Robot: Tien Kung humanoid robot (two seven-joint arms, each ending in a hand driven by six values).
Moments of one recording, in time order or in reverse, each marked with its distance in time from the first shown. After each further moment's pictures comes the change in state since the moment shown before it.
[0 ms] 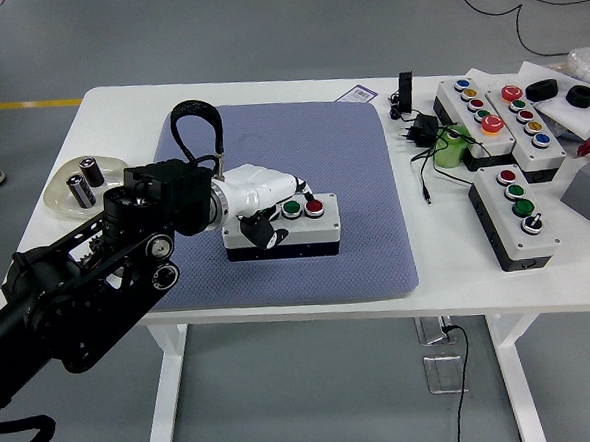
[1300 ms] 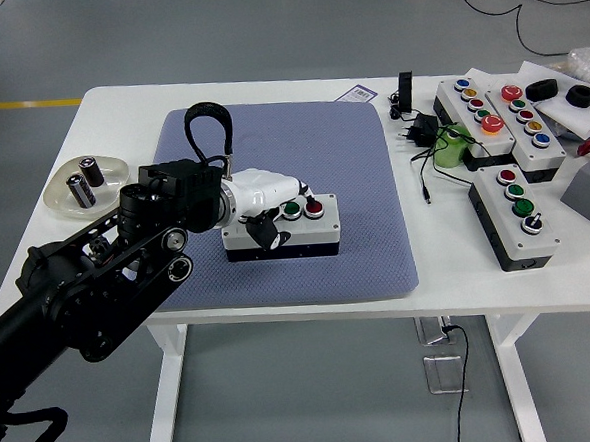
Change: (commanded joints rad) left arm -0.004 -0.020 -0.047 0.040 0.007 0.066 -0.013; right arm 0.000 -0.001 0.003 0.000 -0.005 0.001 0.002
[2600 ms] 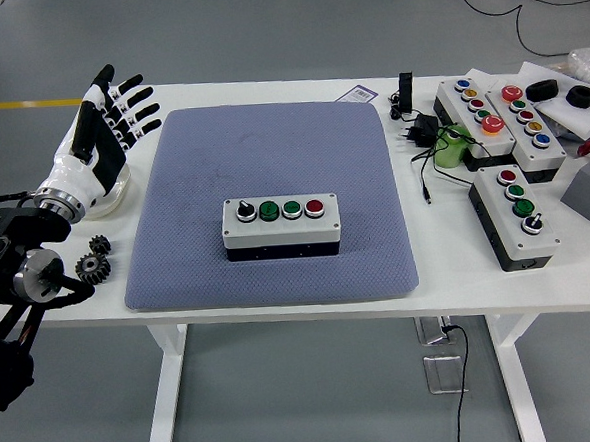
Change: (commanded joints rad) left arm 0.347 0.135 -0.374 0.067 -1.230 0.624 -0.282; right arm -0.009 0.003 0.005 0.000 -0.001 -0.005 -0.002
